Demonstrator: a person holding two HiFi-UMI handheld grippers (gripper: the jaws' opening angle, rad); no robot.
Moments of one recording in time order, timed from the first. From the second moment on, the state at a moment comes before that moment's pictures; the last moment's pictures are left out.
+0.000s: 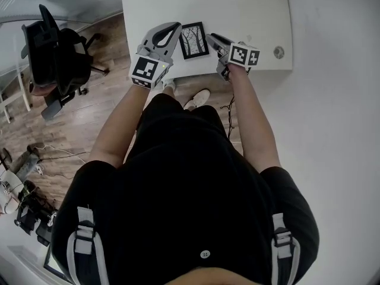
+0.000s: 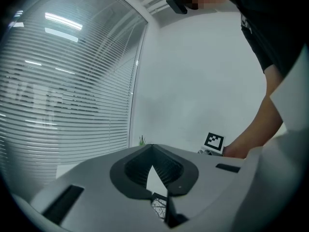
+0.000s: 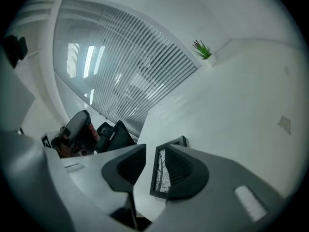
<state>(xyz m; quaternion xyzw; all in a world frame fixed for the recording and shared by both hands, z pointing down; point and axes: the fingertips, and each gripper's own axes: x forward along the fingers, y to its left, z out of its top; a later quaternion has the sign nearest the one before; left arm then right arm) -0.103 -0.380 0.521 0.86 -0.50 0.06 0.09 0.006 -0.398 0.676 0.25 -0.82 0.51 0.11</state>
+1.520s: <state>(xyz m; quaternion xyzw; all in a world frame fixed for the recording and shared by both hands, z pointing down) -0.058 -0.231 0.363 0.85 -0.52 0.02 0.04 0.012 -0.266 0.361 0.21 -0.98 0.04 0.03</state>
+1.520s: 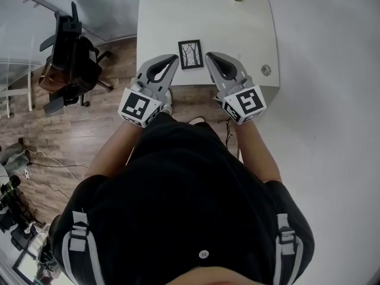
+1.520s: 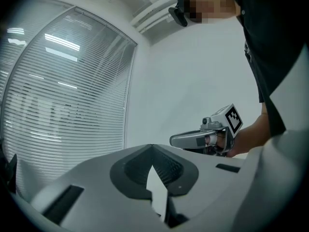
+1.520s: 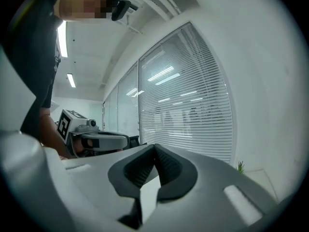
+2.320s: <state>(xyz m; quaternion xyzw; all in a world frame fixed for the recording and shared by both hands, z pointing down) -0.033 -0.221 0.338 0.86 -0.52 0.02 0.02 0.031 -0.249 0.339 0.21 -0.98 0.03 0.01</state>
